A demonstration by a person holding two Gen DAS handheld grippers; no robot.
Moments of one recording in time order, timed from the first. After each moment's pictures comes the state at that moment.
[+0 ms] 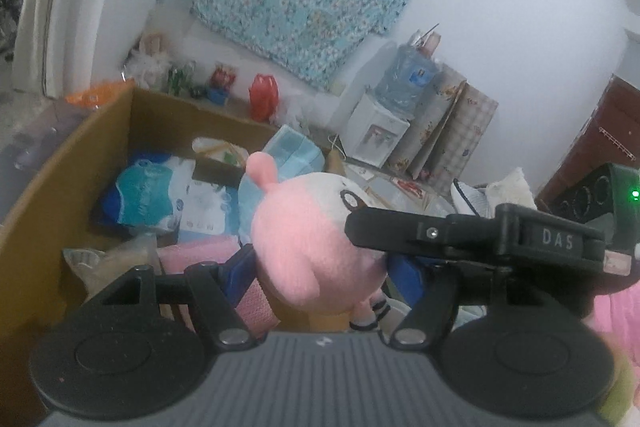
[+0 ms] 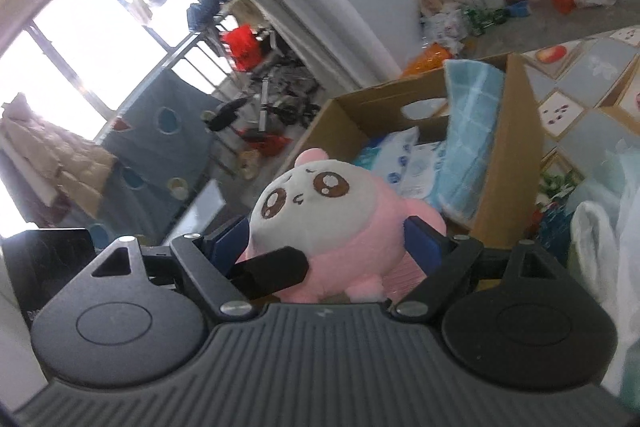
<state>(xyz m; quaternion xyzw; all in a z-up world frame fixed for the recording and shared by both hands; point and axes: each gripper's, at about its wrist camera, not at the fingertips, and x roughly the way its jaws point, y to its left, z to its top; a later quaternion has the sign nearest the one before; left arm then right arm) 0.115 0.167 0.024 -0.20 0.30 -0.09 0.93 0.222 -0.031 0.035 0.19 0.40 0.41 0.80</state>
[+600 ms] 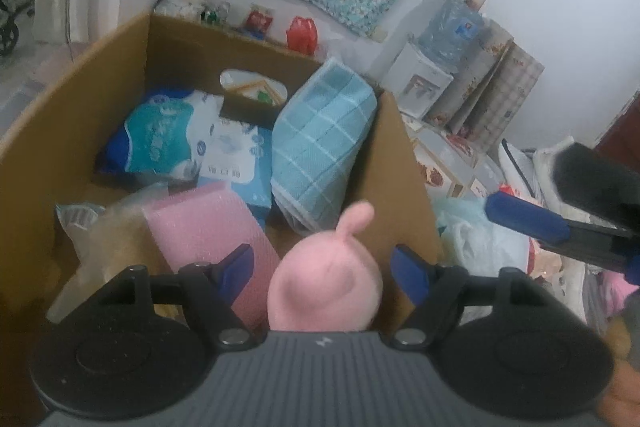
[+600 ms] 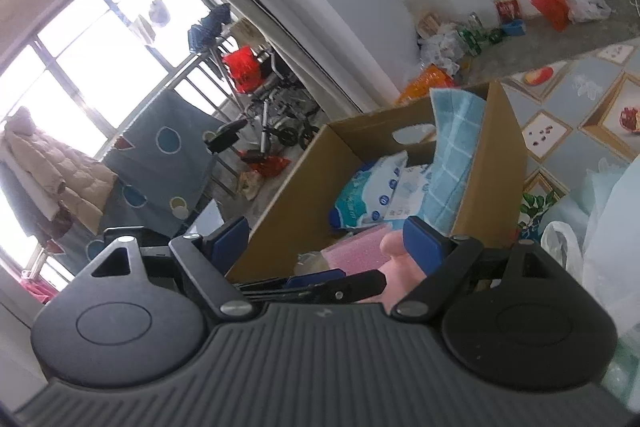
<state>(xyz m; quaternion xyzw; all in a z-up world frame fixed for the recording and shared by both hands) 0.149 0.164 -0.009 -0.20 0.39 -0.05 0.90 0.222 -0.064 0.041 0.21 0.37 0.42 0.80</state>
